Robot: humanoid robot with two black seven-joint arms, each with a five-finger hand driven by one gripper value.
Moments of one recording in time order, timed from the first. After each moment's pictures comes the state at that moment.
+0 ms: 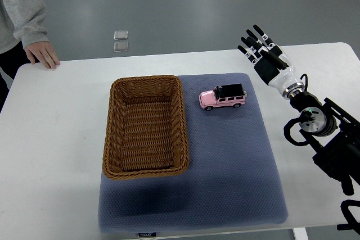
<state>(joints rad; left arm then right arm) -0.07 0.00 -0.08 -0.18 0.11 -0.12 -0.02 0.59 -0.13 1.07 0.73 -0.21 0.36 0.24</state>
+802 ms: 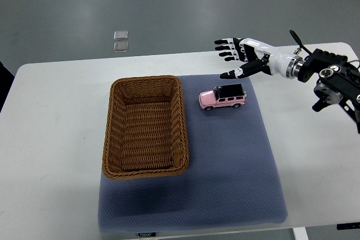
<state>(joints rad) -0.07 0.00 -0.08 -0.18 0.11 -0.12 -0.02 0.94 -0.41 0.54 0.83 -0.96 0.41 0.18</state>
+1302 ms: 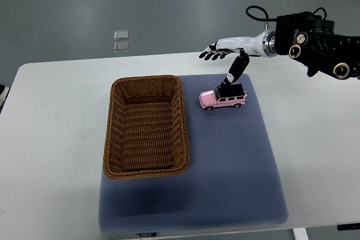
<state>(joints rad) -0.07 0.00 -0.08 -0.19 0.11 -0.13 -0.02 1.26 -0.37 0.03 0.84 -1.02 0.36 0.09</state>
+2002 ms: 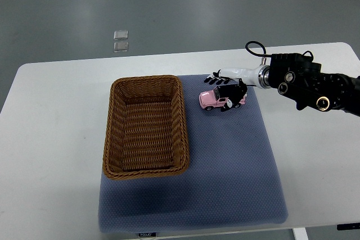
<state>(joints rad) -0.07 0.00 -0.08 -0.19 0.11 -0.13 -0.02 1.11 -0.30 0.01 0.78 -1.02 0.22 0.08</state>
